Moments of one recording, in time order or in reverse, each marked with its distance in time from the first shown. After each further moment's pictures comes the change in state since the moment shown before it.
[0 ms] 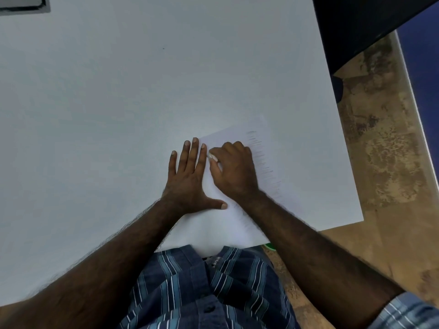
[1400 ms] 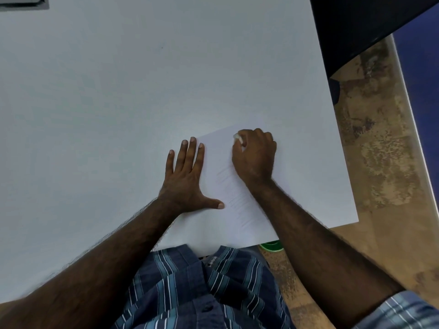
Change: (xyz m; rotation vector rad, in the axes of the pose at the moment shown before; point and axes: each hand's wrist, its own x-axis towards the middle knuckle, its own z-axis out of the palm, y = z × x) left_hand -0.002 0.002 -0.004 -0.030 -0.004 0.000; right_hand 0.020 0.027 -0.023 -0.041 0.224 0.324
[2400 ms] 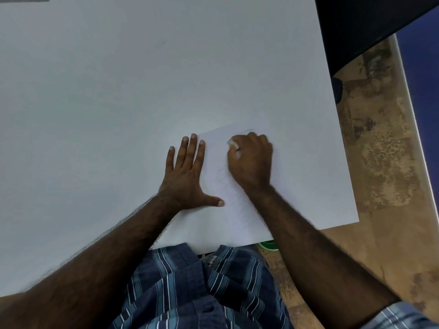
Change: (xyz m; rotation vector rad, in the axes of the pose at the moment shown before) left_hand 0.000 -0.001 0.003 0.012 0.007 0.006; right_hand -0.016 0.002 0.003 -0.050 -0.032 -0.122
